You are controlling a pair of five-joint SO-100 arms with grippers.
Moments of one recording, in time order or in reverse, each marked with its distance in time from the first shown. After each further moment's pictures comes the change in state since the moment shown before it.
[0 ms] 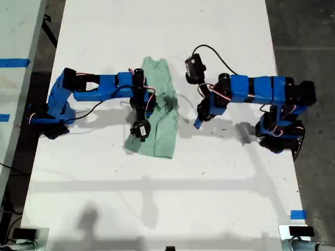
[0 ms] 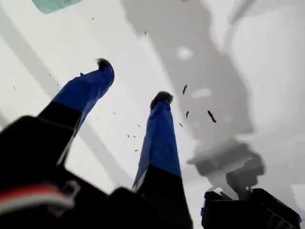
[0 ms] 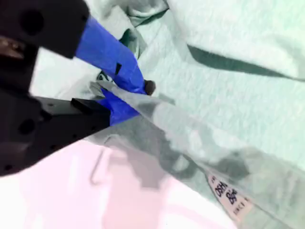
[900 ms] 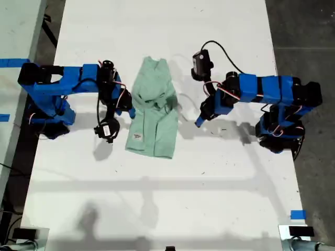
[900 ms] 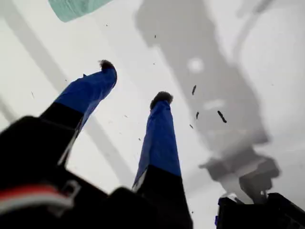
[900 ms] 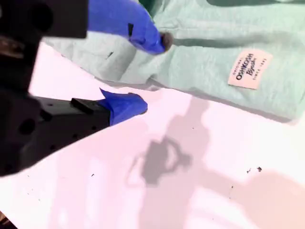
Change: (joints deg) arm 0 6.1 39.2 34.4 5.4 -1.9; arm 1 -1.6 5.9 2.4 -0.7 4.6
